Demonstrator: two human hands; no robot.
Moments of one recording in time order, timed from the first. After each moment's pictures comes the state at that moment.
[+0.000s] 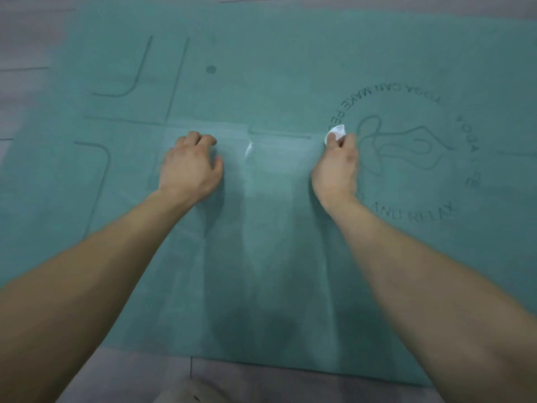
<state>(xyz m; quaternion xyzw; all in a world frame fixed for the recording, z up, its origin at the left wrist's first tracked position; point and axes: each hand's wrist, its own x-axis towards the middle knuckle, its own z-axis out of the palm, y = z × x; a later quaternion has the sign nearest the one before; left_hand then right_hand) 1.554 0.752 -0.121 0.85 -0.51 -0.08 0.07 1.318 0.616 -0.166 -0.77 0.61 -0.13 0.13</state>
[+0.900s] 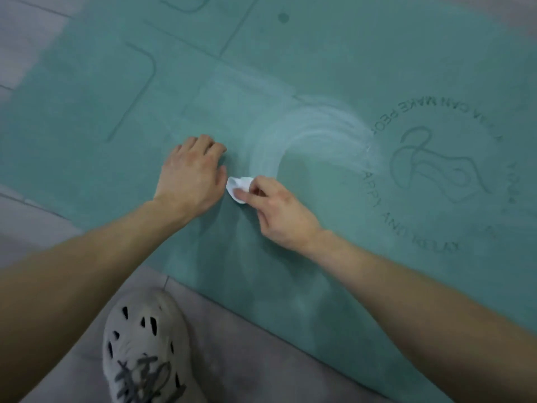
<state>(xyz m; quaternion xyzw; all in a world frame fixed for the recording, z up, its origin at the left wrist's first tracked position) 1.482 0.868 -0.112 0.90 -0.44 -0.07 0.03 1.309 0.737 -0.142 -0.95 0.03 -0.04 0.32</state>
